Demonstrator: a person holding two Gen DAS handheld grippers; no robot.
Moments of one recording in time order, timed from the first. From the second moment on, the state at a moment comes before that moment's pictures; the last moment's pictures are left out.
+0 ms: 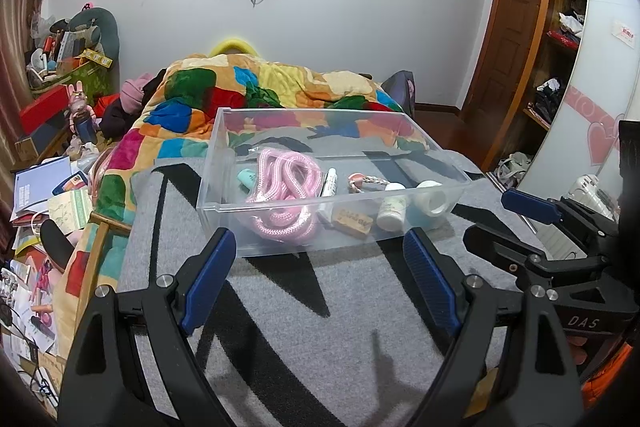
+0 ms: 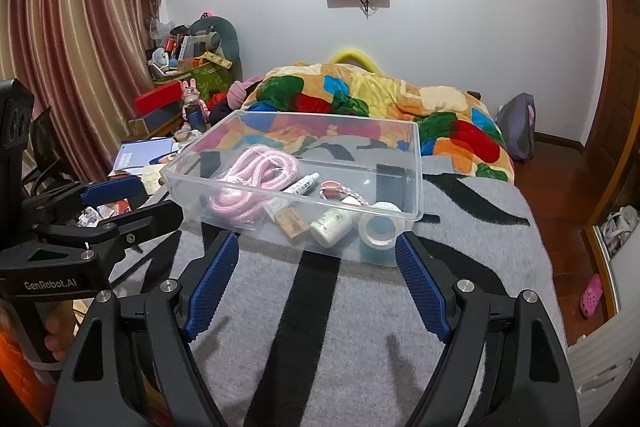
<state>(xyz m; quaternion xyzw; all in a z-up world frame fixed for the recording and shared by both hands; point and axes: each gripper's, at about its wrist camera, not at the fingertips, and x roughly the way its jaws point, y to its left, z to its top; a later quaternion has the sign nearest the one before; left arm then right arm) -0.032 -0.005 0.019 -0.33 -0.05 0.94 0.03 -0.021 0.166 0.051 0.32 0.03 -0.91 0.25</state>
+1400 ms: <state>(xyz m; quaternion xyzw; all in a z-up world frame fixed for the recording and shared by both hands) -0.030 -0.003 0.018 -0.33 -0.06 0.94 0.04 -0.021 0.167 0.049 0.32 0.03 -0.91 0.25</state>
